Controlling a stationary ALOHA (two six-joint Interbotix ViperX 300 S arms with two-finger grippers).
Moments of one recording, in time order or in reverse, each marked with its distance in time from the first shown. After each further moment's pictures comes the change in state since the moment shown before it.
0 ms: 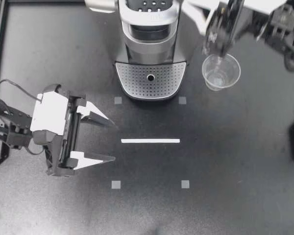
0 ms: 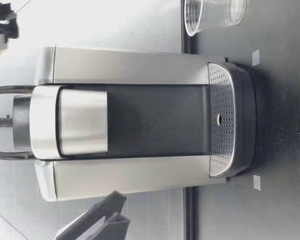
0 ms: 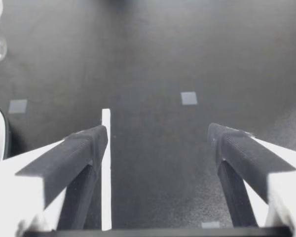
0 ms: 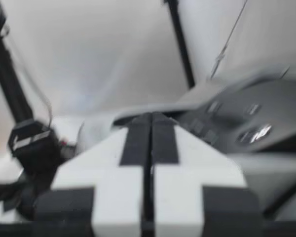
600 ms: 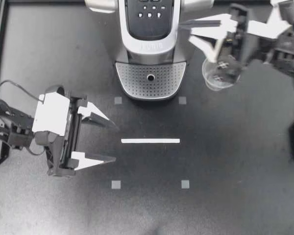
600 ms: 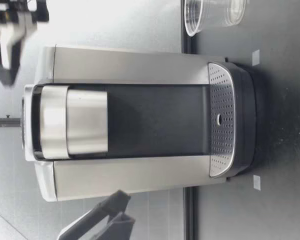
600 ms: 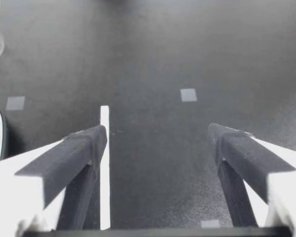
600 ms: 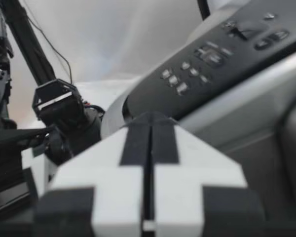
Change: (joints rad) left arm 0.000 0.008 0.002 0.000 -0.003 0.000; right arm 0.041 -0.118 0.170 0.049 0.020 0.077
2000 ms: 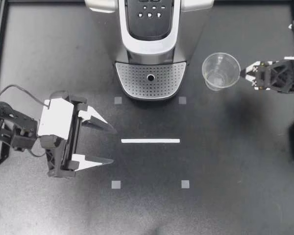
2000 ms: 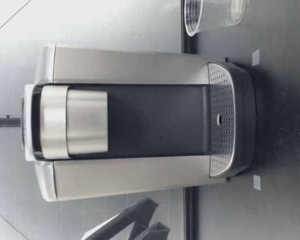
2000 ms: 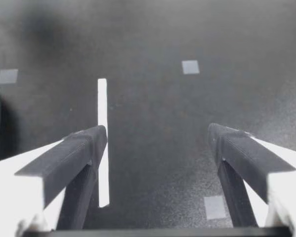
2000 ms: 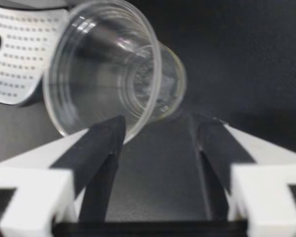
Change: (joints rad) left arm 0.000 0.026 0.032 0.000 -0.003 0.006; right arm -0.310 -0.061 0.390 0.204 0.486 0.236
